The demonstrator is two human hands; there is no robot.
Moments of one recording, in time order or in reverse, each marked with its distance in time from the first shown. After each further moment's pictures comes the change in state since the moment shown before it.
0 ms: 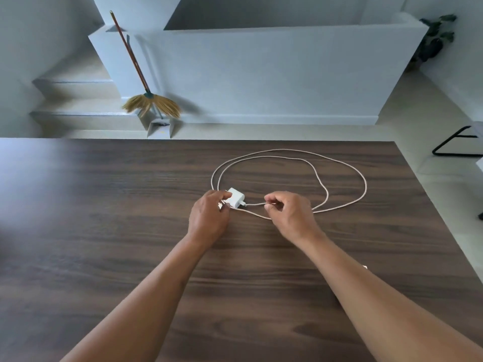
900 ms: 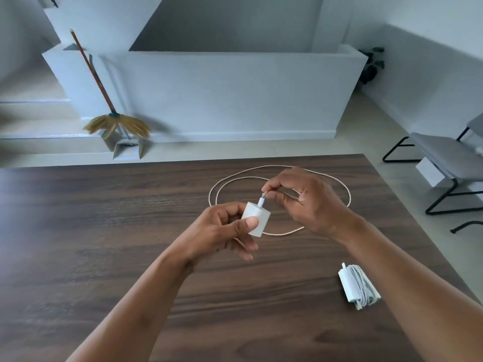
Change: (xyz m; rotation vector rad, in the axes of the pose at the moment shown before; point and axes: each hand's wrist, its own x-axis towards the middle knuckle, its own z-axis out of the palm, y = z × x) left_hand -0.022 0.026 -0.100 -0.901 -0.785 0.145; right_hand -0.004 -0.093 -0.075 -0.092 0.013 -0.411
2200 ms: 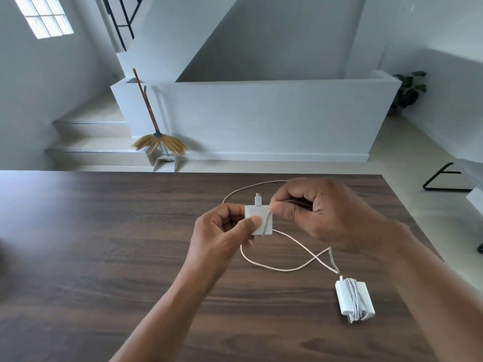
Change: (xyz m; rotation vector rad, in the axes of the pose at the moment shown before) left_hand -0.040 0.021 0.091 0.072 0.616 0.276; right_hand -0.042 -0.062 -0.086 0.175 -0.224 -0.050
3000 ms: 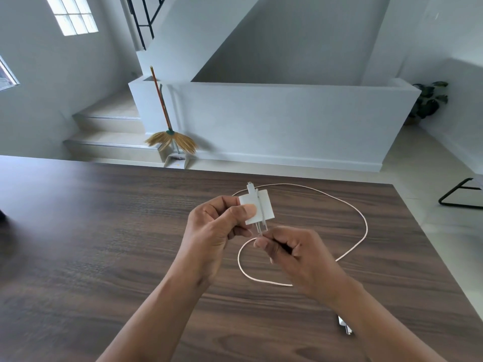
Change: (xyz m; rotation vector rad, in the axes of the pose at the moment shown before) left_hand -0.003 0.010 0.006 -0.274 0.024 -0.048; right_hand -0.025 0.050 0.083 0.300 0.037 0.033
